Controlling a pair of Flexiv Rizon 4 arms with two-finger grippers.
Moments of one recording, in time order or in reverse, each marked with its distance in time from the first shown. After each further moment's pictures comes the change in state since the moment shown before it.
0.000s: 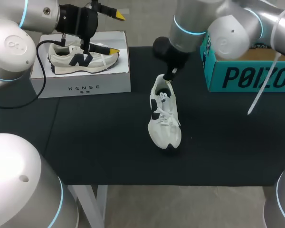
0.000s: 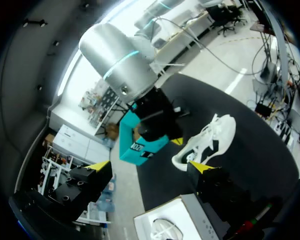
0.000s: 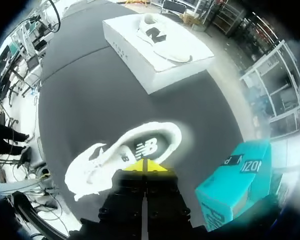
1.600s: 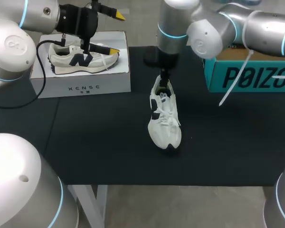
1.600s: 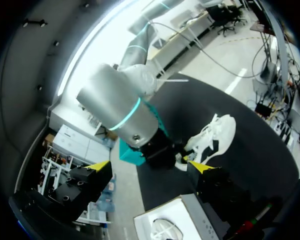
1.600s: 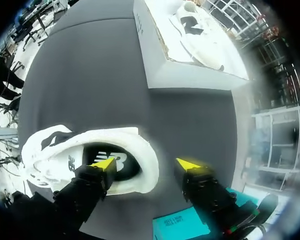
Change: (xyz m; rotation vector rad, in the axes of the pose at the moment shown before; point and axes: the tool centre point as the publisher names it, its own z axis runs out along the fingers) left arm 0.000 0.000 0.000 0.000 0.000 0.000; right arm -0.047 0.028 0.079 0.092 -0.021 -0.401
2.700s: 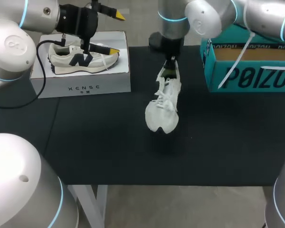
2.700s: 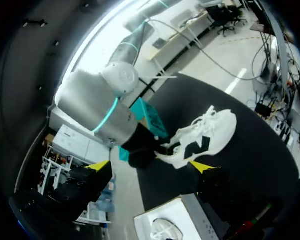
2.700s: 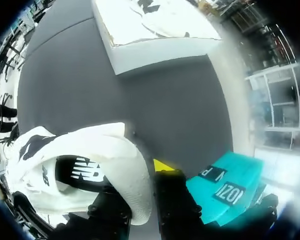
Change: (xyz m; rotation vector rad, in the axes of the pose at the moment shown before) left arm 0.000 0.000 0.000 0.000 0.000 0.000; right arm -0.030 -0.034 -0.040 0.129 -0.003 0.305
